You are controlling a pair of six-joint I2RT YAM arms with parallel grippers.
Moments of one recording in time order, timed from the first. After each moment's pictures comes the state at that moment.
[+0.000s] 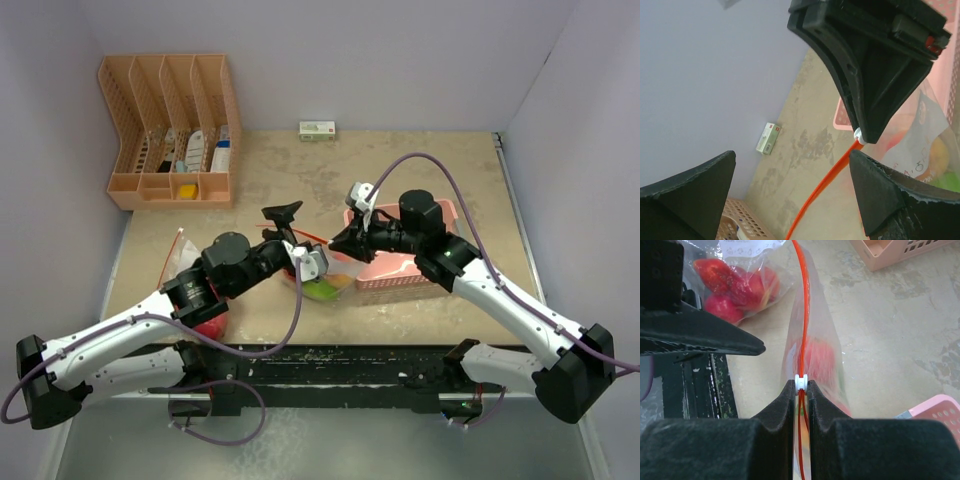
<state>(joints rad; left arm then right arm) -0.99 0.93 0.80 0.07 -0.13 0.75 0.64 1.13 0.92 -0.13 -0.57 -0.09</state>
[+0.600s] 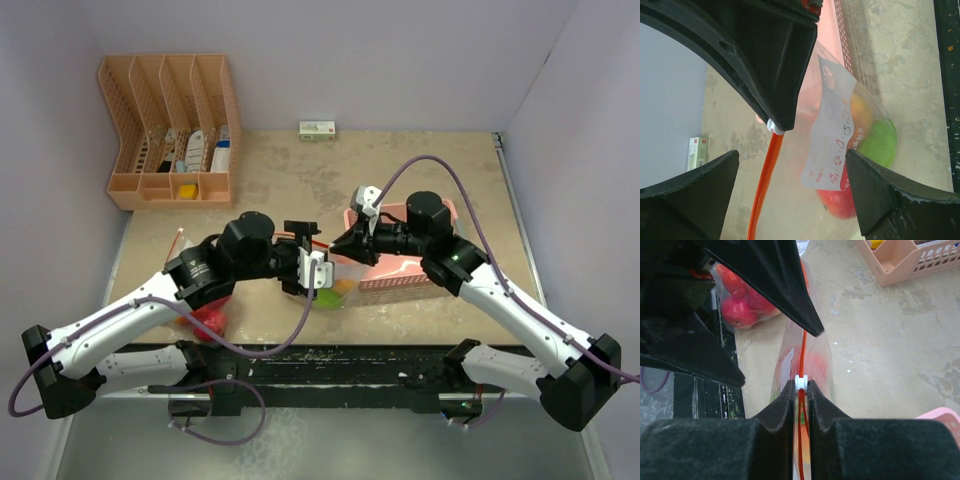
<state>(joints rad) -0.95 1.04 1.06 -0.45 0.23 0.77 0.64 1.08 0.92 -0.14 -0.63 -0.11</state>
